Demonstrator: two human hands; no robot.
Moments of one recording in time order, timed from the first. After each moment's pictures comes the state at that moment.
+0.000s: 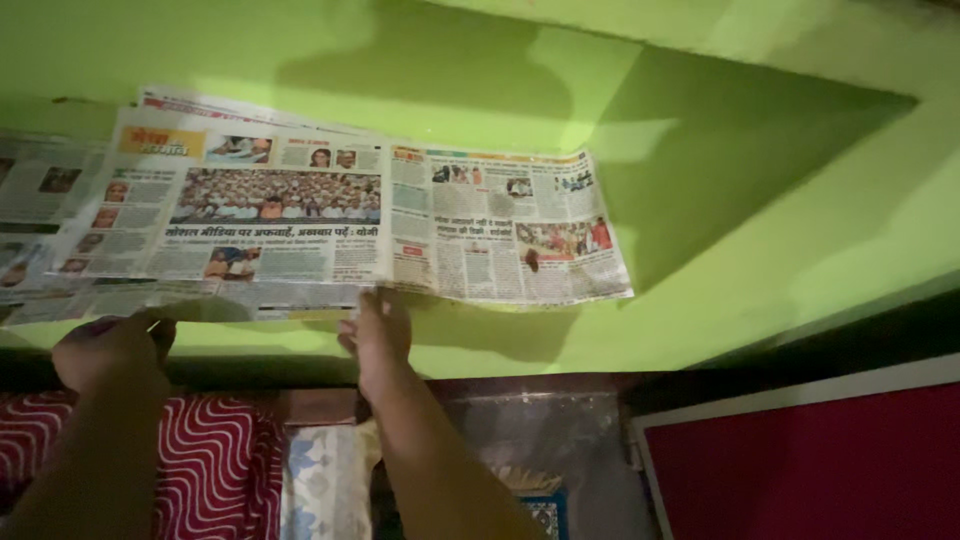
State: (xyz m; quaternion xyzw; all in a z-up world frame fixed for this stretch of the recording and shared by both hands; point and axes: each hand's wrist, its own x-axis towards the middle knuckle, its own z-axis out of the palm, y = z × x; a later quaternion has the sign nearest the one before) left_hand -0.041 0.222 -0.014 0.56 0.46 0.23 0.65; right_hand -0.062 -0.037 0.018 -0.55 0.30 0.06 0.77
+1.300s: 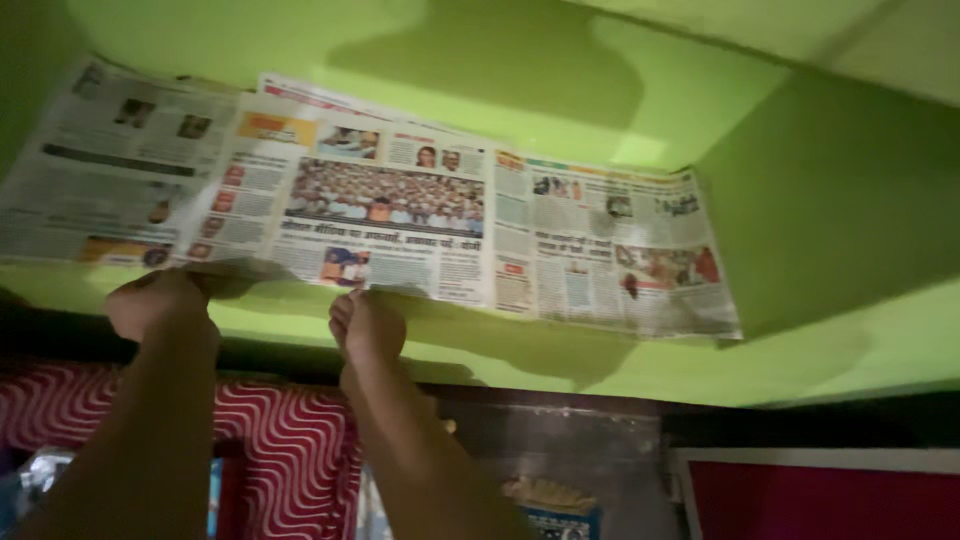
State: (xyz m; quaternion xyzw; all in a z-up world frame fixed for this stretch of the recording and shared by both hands) left_hand 0.018 0.327 -0.034 0.58 0.52 0.25 0.57; right_hand -0.001 0.104 -0.068 -0.39 0.30 0.12 0.86
